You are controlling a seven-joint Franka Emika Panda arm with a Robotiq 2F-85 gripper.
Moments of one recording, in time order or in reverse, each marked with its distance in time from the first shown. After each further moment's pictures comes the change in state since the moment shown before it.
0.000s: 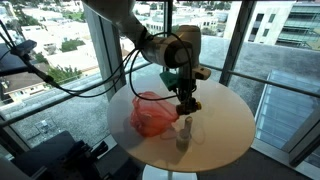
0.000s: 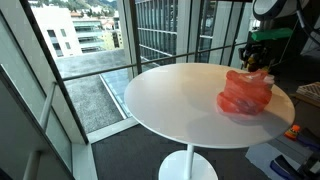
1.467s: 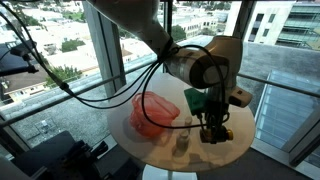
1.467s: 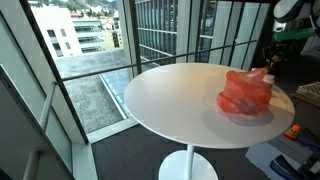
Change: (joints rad) arm -0.161 0.052 -0.089 0.042 0.000 -0.001 -0.001
